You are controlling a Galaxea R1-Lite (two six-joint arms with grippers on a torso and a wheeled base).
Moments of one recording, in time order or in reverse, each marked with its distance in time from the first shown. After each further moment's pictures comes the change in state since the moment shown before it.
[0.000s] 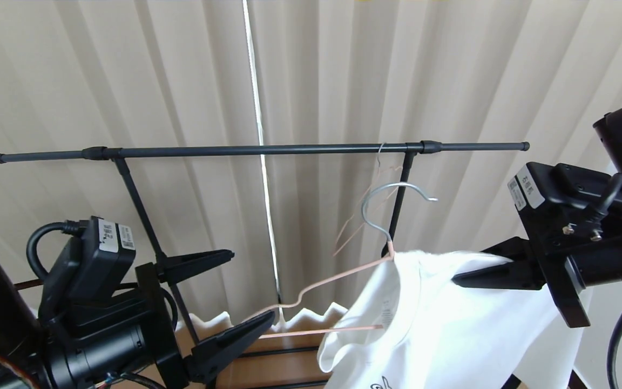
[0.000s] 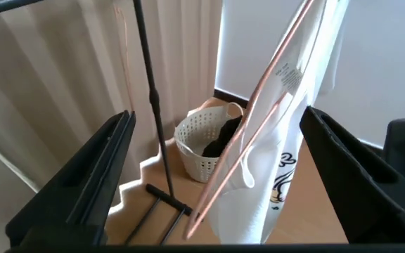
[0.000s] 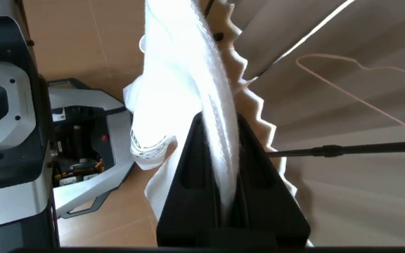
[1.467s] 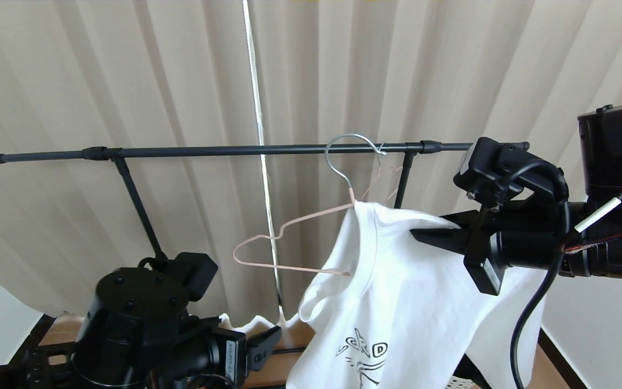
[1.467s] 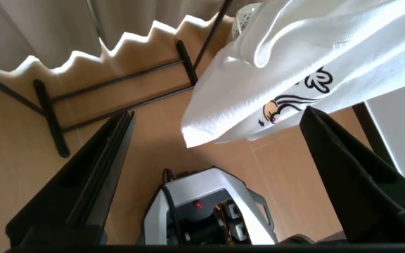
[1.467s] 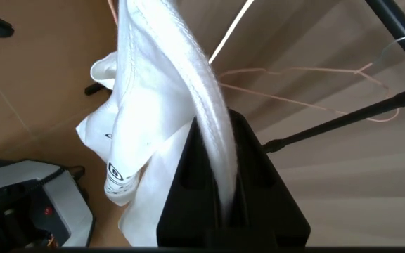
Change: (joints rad) left arm -0.241 0.133 -0.236 0.671 0.635 -0.497; right arm 0.178 0.015 0.181 -0.537 -0.389 0.307
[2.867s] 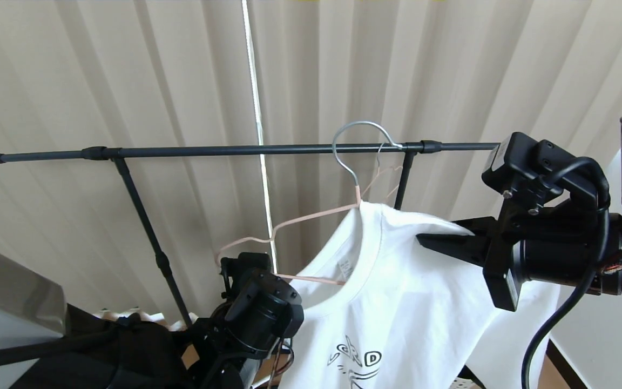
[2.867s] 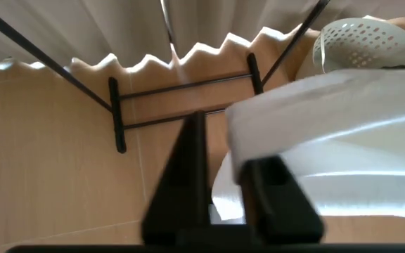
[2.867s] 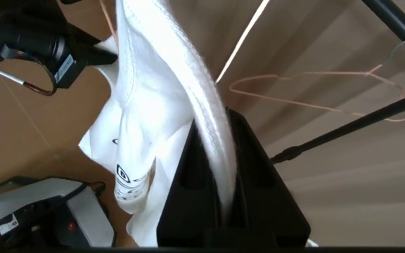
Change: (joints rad) left arm -0.040 0.370 -0.205 -0.031 0.326 -0.043; right arm 0.034 -0.074 0.069 -0.043 0.006 0.102
